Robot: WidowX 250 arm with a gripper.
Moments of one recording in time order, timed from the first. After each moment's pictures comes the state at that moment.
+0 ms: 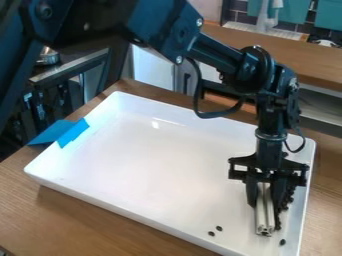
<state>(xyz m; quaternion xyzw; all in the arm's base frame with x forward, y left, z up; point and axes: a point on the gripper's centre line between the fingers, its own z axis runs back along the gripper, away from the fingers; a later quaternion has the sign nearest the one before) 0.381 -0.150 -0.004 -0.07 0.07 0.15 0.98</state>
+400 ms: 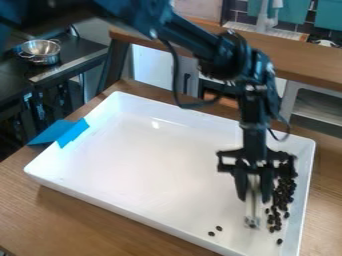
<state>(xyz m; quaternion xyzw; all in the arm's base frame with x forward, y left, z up) 0.380 -0.120 0.010 -0.11 0.07 0.14 0.98</state>
